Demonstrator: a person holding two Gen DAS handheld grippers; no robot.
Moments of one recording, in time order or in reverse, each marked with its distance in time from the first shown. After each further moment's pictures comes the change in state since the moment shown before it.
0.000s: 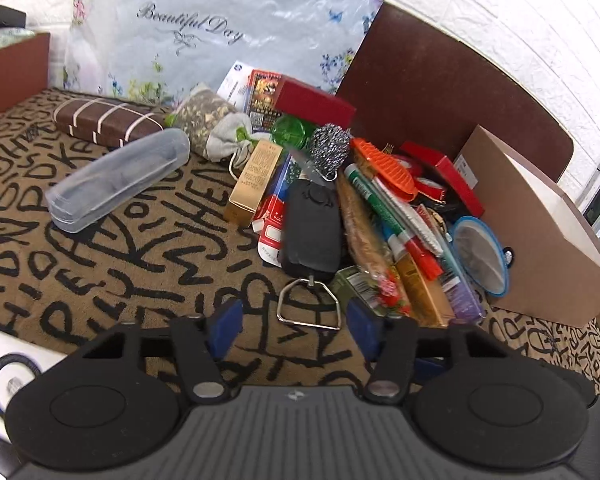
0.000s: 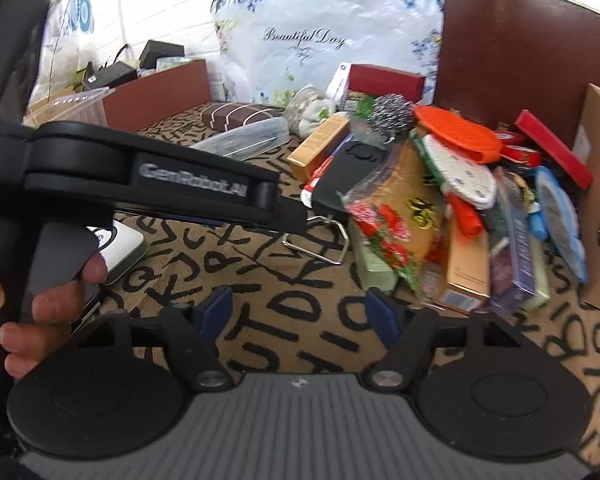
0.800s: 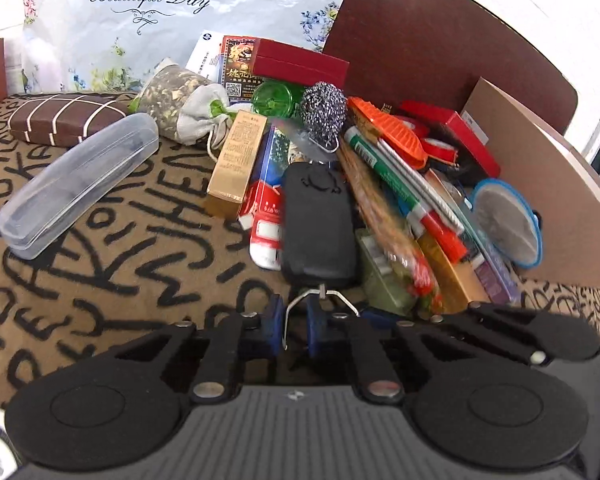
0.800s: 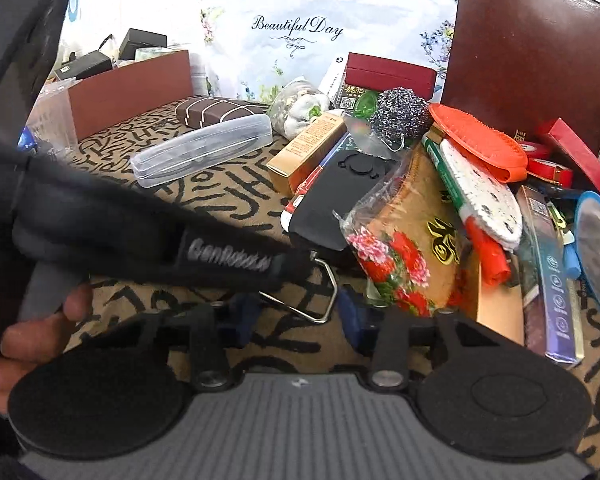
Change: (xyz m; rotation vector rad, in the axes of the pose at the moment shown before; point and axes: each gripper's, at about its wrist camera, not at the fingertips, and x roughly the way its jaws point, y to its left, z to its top) left arm 0.039 0.001 0.005 0.111 0.088 -0.019; right arm 0.049 -0.013 0.017 -0.025 0.003 -0.042
